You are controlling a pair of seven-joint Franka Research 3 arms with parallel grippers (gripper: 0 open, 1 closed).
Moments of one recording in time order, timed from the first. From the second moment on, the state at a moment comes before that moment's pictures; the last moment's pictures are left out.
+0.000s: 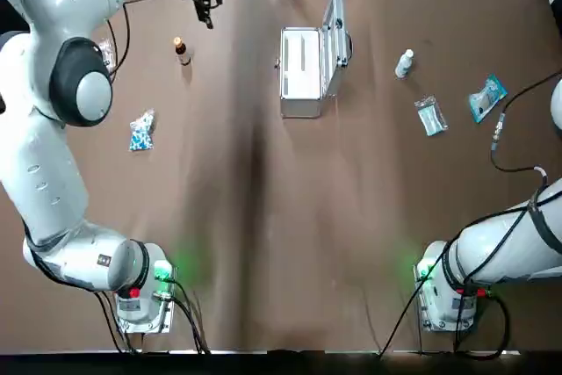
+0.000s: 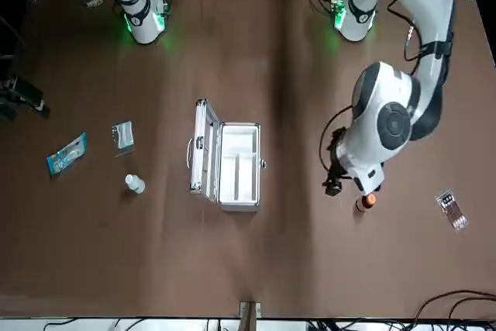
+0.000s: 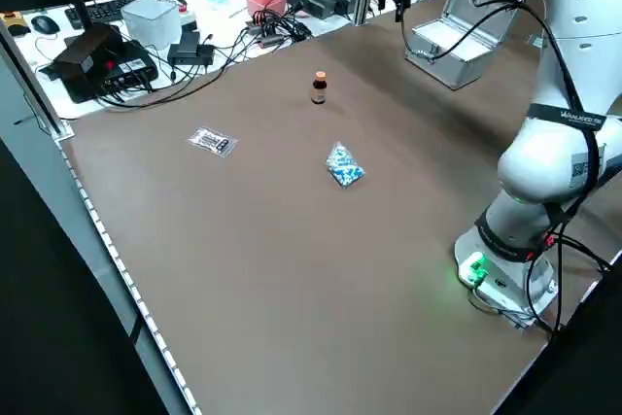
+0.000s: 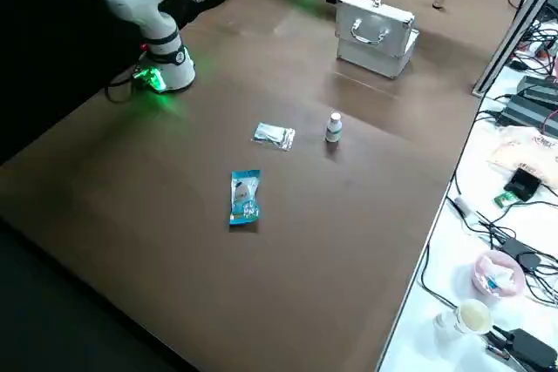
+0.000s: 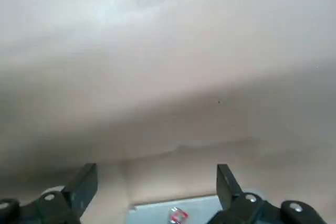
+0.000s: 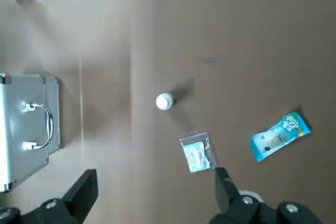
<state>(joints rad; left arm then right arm) -0.22 0.48 -0.16 -1.43 -0.05 1.84 -1.63 0.06 0.13 -0.12 -1.34 0.12 1.52 -0.04</state>
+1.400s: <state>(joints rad) 0.00 0.31 -0.11 -1.41 0.03 1.73 -0.46 0.06 0.08 -0.11 -1.44 0.03 1.52 -0.06</state>
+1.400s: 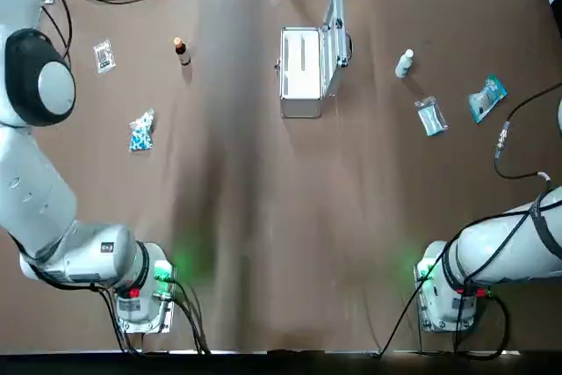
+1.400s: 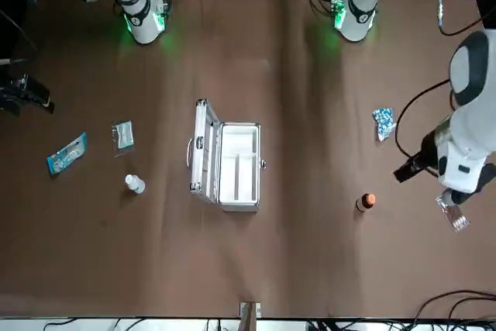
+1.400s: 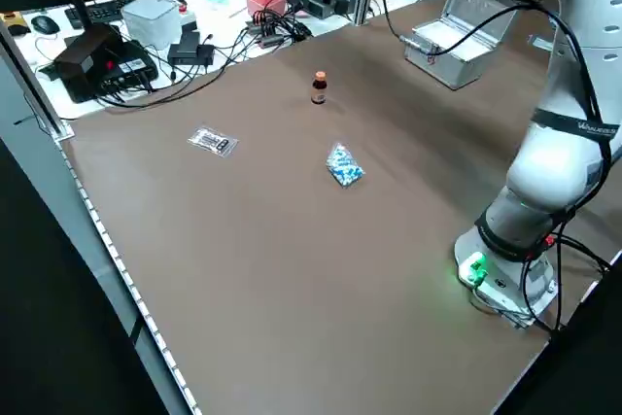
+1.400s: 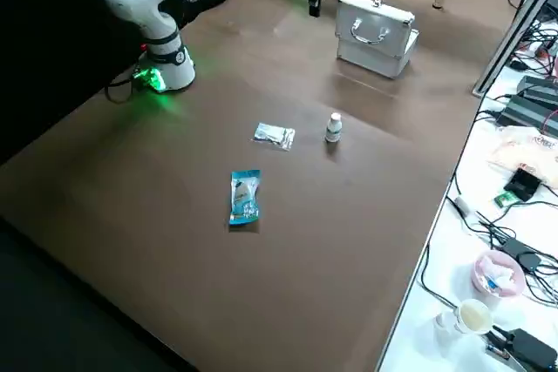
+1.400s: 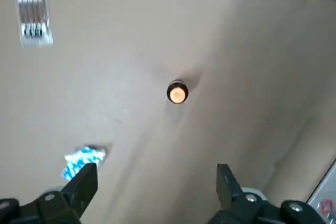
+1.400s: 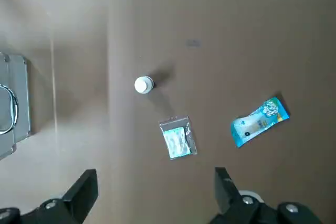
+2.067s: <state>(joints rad) 0.03 0.12 -0.11 -1.46 0.02 1.63 -0.25 0.06 0.08 -0.11 -1.44 0.03 1.52 -0.06</state>
